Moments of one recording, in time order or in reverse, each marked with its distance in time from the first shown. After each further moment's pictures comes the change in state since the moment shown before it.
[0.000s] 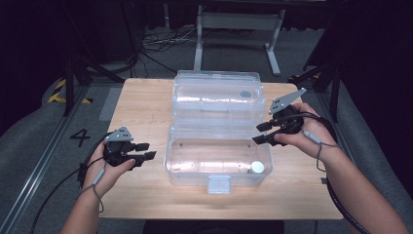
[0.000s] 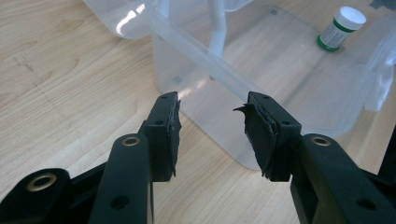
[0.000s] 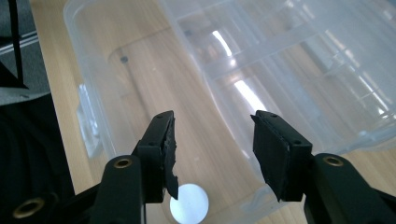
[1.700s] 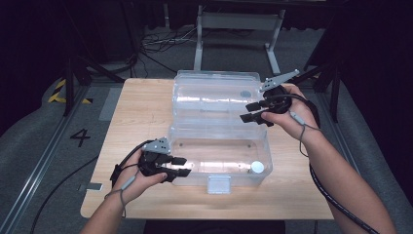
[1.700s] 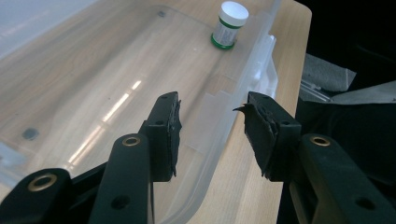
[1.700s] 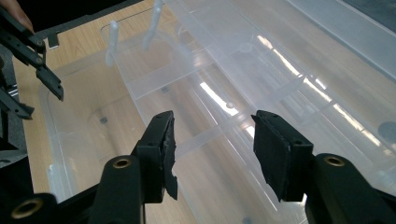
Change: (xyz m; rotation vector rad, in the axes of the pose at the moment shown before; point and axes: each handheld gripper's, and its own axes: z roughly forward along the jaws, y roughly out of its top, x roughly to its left) left arm -0.066 0.024 0.053 0.063 -0.288 0.167; right arm -0.026 0.038 0.013 -0.131 -0.041 0.066
